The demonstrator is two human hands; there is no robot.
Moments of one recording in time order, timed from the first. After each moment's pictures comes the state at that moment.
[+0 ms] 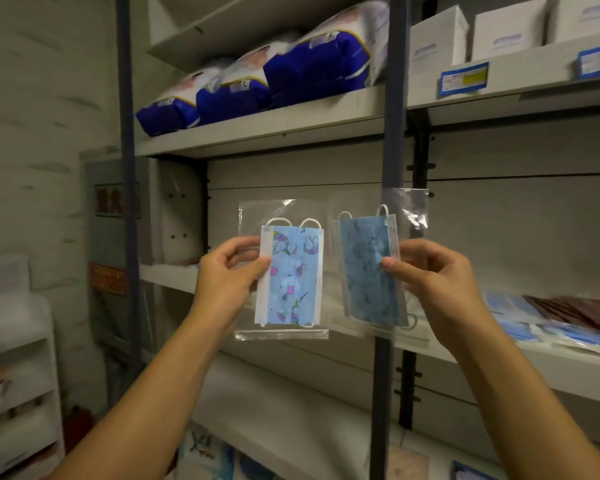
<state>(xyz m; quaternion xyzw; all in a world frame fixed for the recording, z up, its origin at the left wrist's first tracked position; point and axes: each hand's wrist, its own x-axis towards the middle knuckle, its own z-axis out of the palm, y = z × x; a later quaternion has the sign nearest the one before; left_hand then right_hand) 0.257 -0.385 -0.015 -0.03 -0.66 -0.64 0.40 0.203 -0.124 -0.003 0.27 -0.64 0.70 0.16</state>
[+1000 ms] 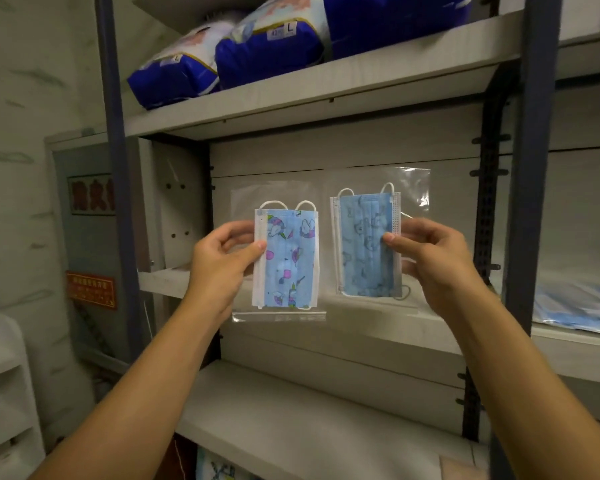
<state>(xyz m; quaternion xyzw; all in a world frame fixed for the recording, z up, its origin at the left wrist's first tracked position) 0.162 -0.579 -0.015 -0.07 -0.65 -0.65 0.39 0.110 -0.309 0.001 0.20 -0.64 0.73 0.16</state>
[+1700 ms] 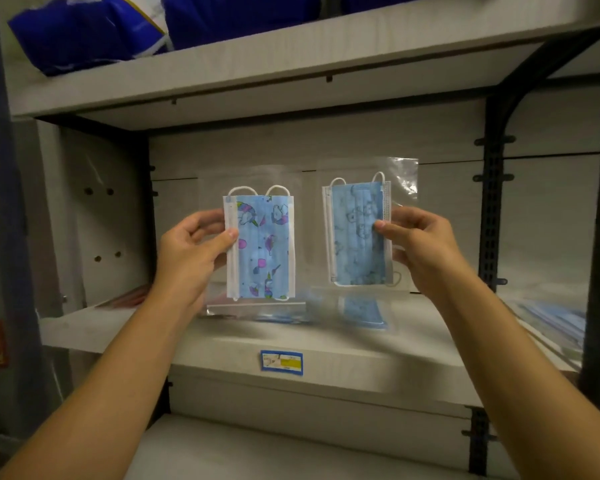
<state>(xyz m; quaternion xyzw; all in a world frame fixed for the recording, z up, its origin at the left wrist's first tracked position) -0.011 -0.664 0.014 -0.14 -0.61 -0.70 0.35 -0.033 -0.366 0.029 0.13 -0.64 0.72 0.24</state>
